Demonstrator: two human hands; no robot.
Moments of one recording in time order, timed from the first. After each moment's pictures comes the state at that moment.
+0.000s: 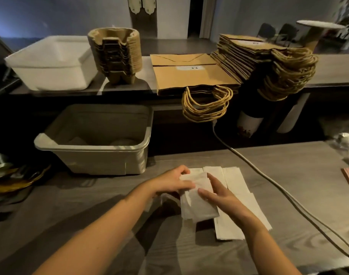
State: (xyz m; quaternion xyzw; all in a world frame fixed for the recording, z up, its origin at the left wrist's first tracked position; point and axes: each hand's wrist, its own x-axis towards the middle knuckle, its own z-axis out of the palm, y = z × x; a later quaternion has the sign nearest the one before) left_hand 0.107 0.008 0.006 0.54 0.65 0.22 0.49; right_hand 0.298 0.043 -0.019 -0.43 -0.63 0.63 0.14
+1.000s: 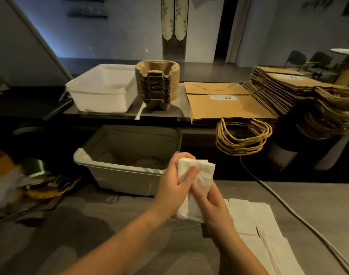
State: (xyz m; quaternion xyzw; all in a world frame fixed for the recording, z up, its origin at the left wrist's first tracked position) left_hand 0.086 -0.031 0.077 0.43 0.57 0.64 0.27; right_hand 0.186 0.012 0.044 -0.29 -0.60 0.66 0.34
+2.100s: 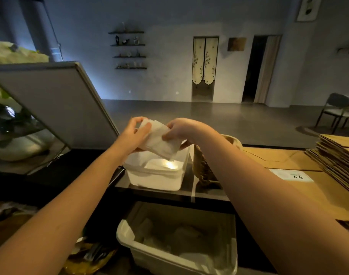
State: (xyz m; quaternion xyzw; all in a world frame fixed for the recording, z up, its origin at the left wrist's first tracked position) left_hand -0.223 0.012 0.243 0.35 0.73 0.57 0.15; right_hand -0.113 0.118 0.292 -0.27 -0.89 0.37 0.02
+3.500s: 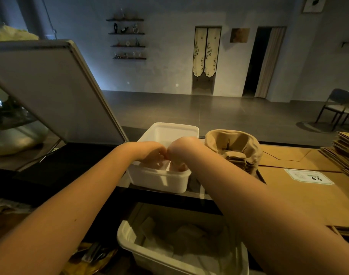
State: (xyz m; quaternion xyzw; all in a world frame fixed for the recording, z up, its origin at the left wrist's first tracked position) left_hand -0.270 0.064 0.193 0.46 0.84 0.08 0.26; right_hand -0.134 0.098 0.254 -0.25 -0.95 0.03 -0.19
